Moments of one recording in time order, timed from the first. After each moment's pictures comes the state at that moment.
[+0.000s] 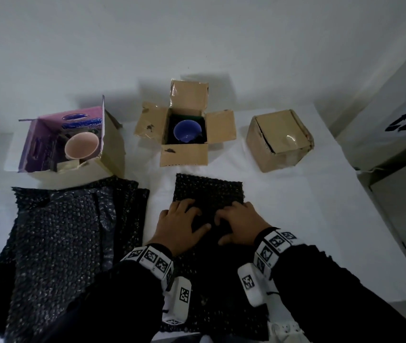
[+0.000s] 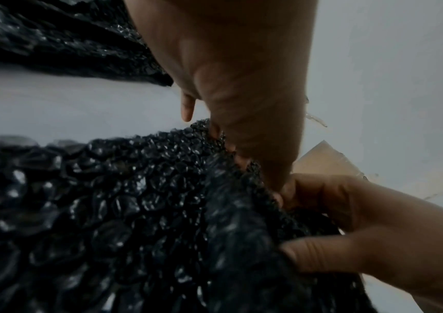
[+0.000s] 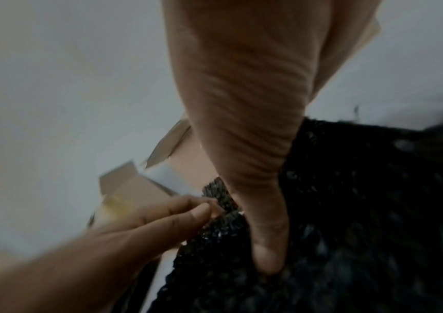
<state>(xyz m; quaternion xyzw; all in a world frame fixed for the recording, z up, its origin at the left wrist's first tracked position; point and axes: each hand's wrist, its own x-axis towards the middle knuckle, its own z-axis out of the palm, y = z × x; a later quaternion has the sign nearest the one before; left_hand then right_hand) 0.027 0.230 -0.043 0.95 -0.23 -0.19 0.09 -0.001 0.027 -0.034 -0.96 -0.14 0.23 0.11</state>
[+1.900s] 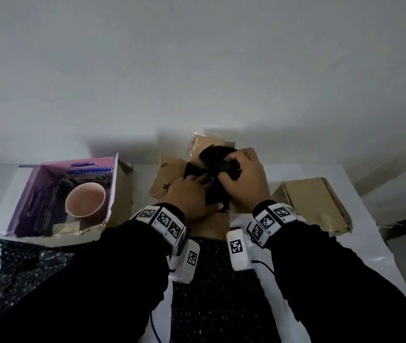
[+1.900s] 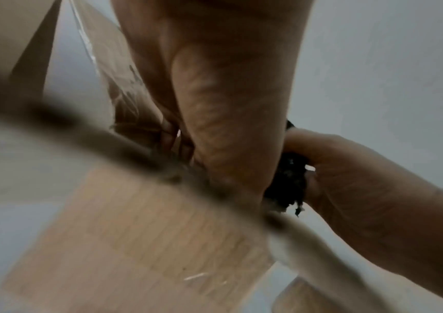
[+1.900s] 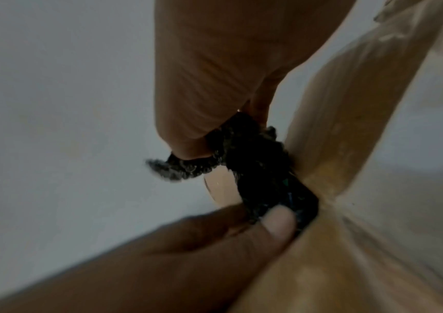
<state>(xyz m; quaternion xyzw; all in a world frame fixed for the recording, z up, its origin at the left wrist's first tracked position) 0.246 0.188 0.034 0.93 -0.31 -0.17 -0.02 0.222 0.028 0.046 -0.91 0.02 -0.15 0.38</state>
